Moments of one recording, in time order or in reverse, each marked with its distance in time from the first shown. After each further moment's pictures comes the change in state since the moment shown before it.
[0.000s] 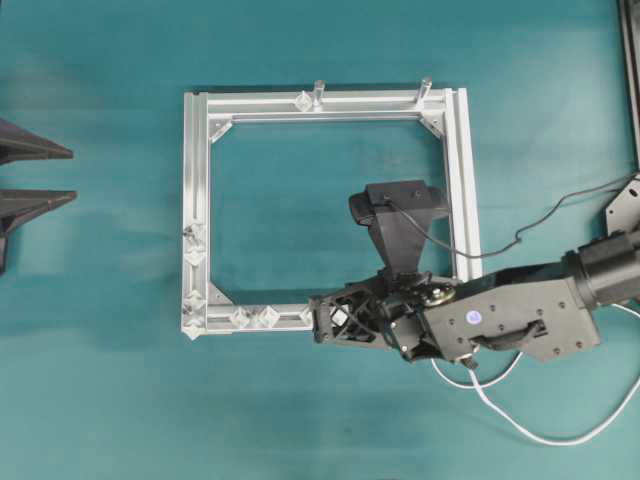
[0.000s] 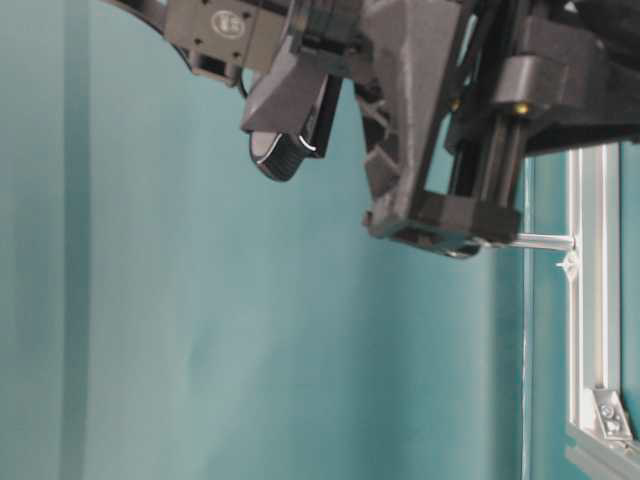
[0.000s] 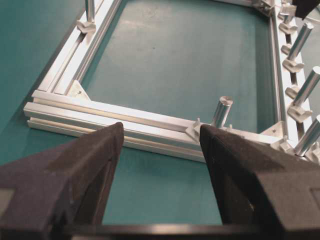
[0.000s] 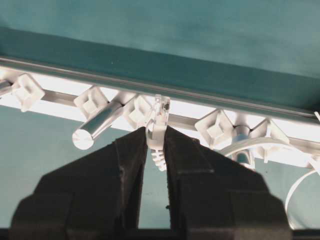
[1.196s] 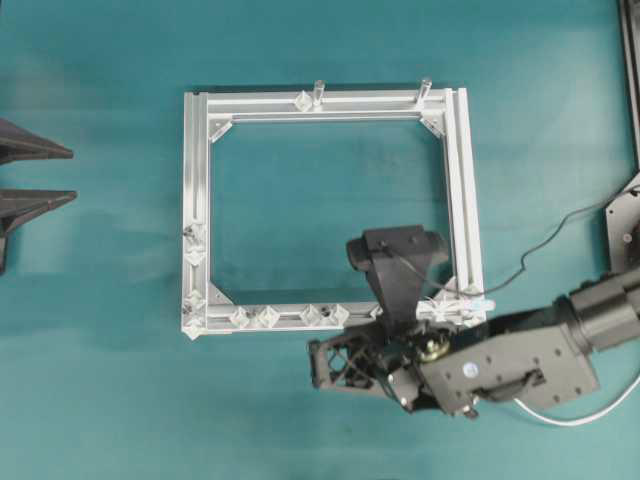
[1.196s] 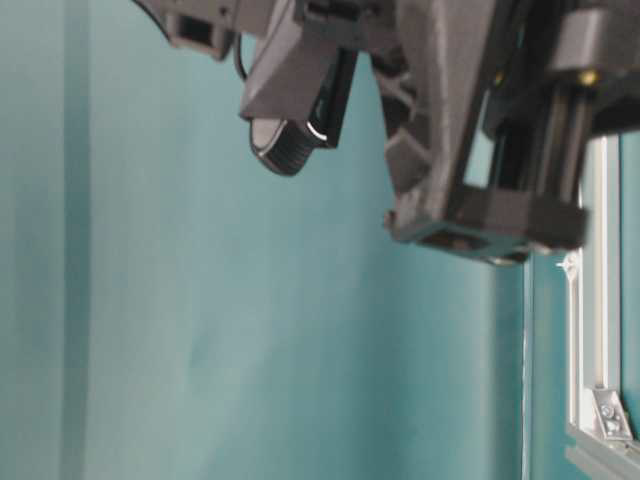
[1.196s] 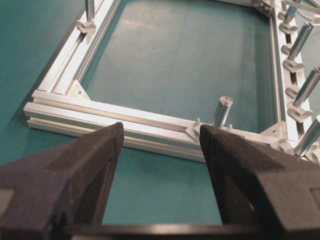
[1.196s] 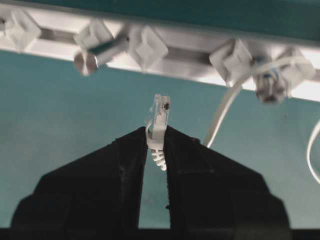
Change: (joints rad) left arm 0.000 0.000 0.000 0.000 0.000 0.000; right arm 0.100 0.057 -0.075 0.028 0.051 0.087
